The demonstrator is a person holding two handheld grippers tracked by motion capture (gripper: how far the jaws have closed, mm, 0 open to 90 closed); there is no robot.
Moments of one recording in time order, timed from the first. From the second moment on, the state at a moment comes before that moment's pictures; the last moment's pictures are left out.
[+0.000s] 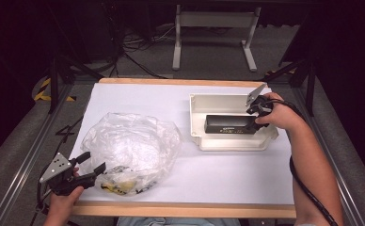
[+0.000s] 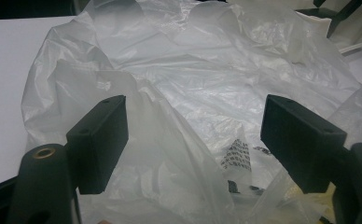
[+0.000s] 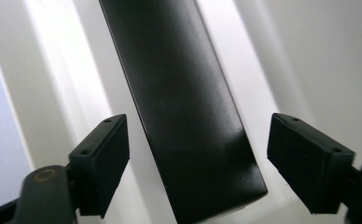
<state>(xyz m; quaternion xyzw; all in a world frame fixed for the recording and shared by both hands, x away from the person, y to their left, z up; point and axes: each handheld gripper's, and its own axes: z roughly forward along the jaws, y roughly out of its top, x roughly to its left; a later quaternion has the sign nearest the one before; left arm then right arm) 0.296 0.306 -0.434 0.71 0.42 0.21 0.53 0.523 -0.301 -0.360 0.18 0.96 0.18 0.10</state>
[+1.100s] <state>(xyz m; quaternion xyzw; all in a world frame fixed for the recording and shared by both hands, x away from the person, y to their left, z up) 0.297 0.304 -0.433 0.71 0.41 0.21 0.53 0.418 -0.297 -0.294 0.25 0.88 0.35 0.18</state>
